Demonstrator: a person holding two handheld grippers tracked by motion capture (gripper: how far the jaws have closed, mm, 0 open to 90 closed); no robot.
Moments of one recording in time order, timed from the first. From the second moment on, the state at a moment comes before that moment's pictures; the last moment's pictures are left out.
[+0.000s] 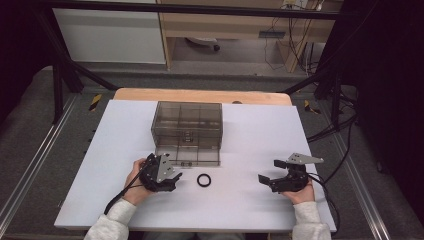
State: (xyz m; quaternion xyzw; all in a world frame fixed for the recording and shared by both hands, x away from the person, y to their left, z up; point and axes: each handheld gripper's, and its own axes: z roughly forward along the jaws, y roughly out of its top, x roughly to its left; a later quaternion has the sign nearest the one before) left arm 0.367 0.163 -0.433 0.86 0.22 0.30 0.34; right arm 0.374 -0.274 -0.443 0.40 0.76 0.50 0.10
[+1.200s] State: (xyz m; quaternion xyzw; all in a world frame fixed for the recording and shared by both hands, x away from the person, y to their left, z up) left arm 0.366 0.165 -0.426 0.86 0.29 0.19 0.38; right arm 0.374 -0.274 -0.443 0.40 0.76 0.50 0.10
